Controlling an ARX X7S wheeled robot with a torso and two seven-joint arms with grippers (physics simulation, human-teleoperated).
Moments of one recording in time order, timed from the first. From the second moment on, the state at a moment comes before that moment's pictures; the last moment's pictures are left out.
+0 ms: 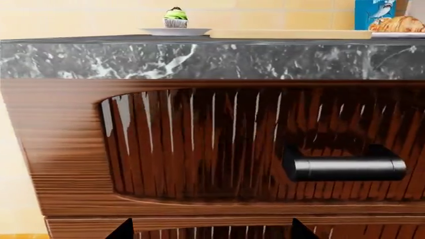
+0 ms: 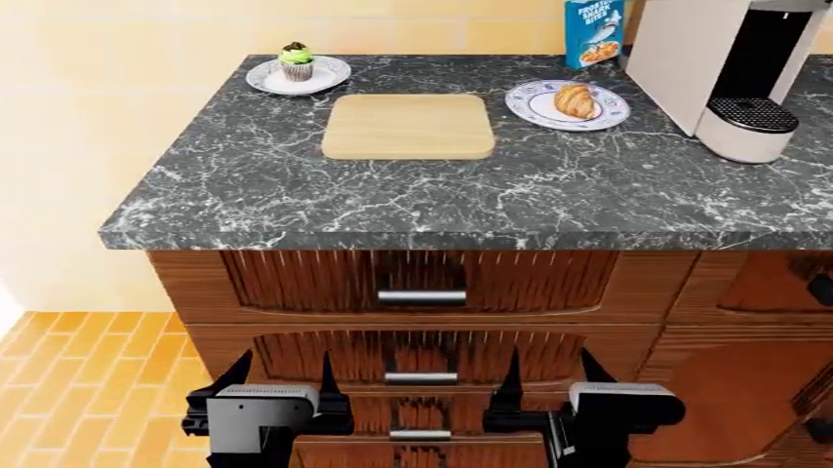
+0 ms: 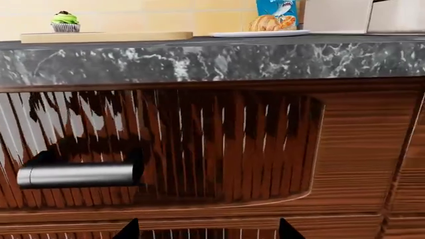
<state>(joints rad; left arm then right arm) -0.01 -0.13 0.15 0.00 -0.14 -0.01 -0.13 0.02 0.13 -0.15 0.01 0.15 0.01 0.16</state>
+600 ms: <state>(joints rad) -0.08 -0.18 0.17 0.15 -0.25 -0.16 -0.11 0.06 0.19 -0.18 -0.18 0.16 0.22 0.20</state>
